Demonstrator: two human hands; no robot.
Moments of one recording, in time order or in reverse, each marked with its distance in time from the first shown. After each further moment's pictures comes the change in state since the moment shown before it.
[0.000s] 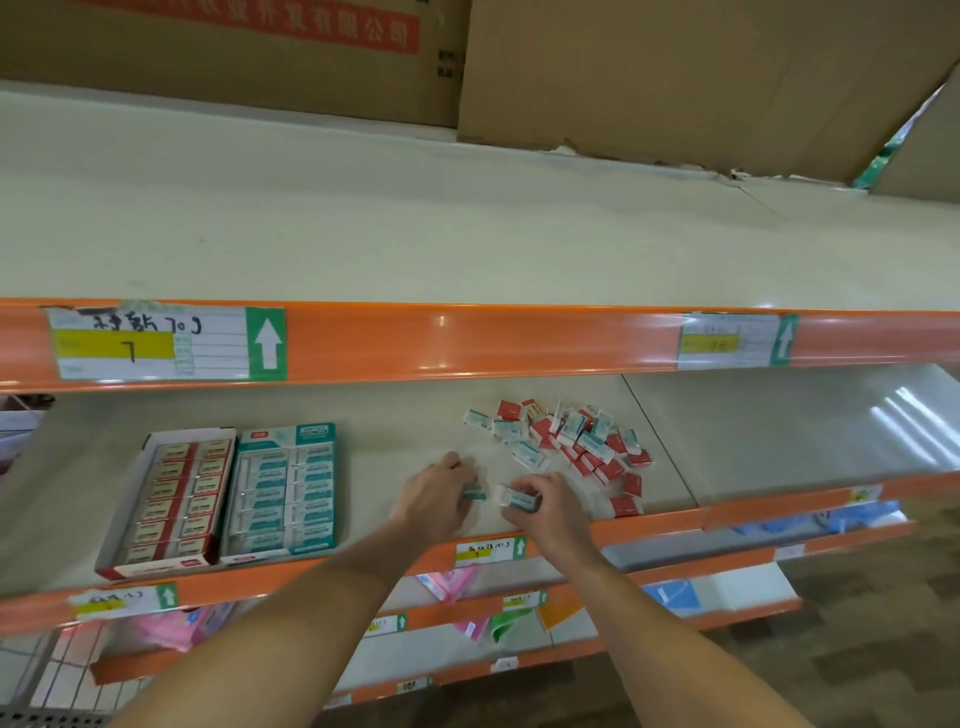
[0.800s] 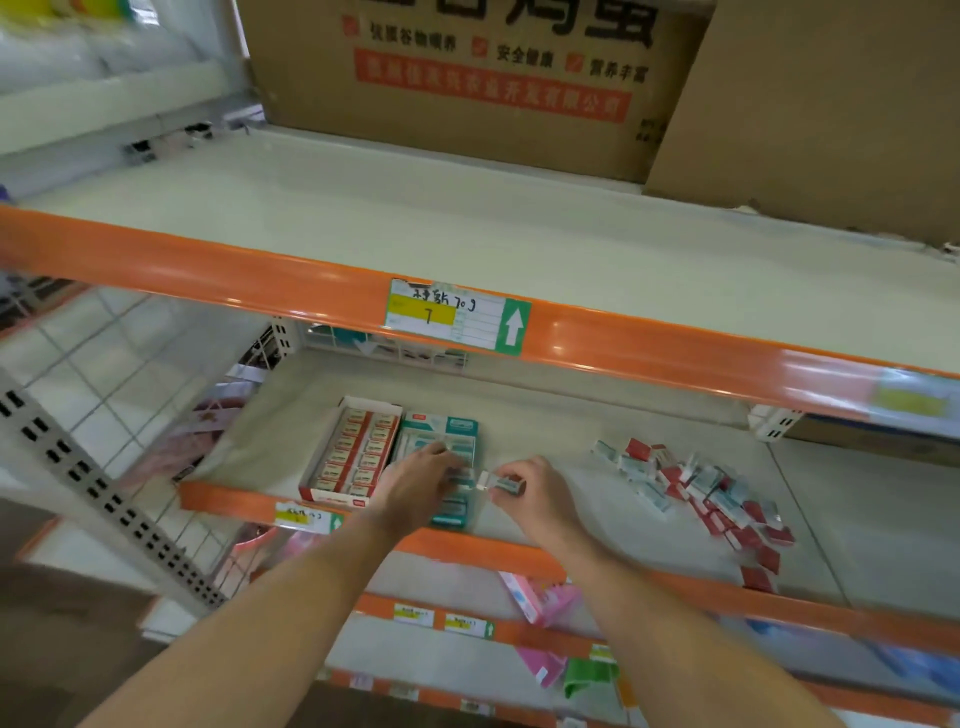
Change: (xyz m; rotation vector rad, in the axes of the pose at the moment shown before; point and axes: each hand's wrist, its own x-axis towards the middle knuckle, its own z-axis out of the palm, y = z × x) left_hand -0.116 -0.102 -0.093 0.015 0.238 -0.186; right_hand 0.005 -0.140 0.093 -0.120 -0.145 -0.331
